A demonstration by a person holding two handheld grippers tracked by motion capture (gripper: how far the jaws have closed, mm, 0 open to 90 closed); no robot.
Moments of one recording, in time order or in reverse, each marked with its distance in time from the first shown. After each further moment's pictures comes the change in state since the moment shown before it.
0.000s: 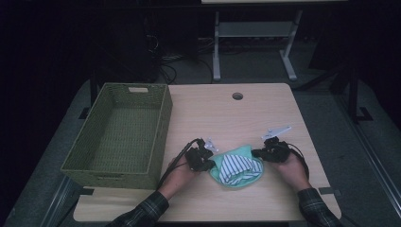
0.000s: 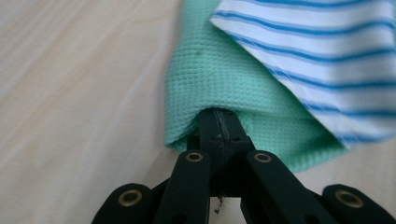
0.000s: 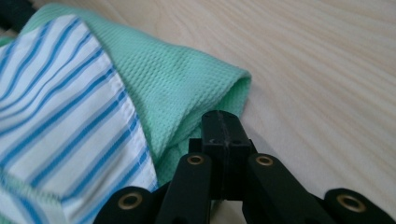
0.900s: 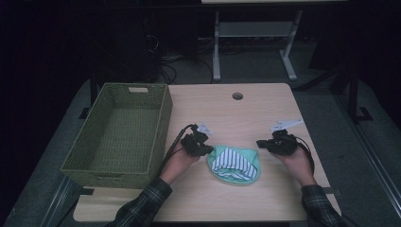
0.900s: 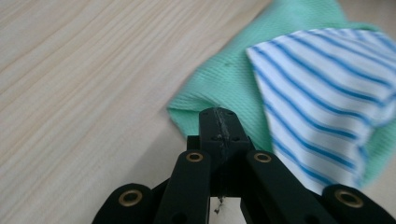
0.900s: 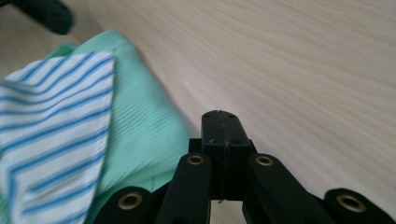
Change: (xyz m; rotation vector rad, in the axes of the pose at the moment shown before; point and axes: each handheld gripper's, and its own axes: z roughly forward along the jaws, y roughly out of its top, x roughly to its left) left arm 0.031 0.010 -0.022 -0.104 -0.016 -0.074; right arm -0.018 0.013 -0.020 -0.097 -0.030 0.040
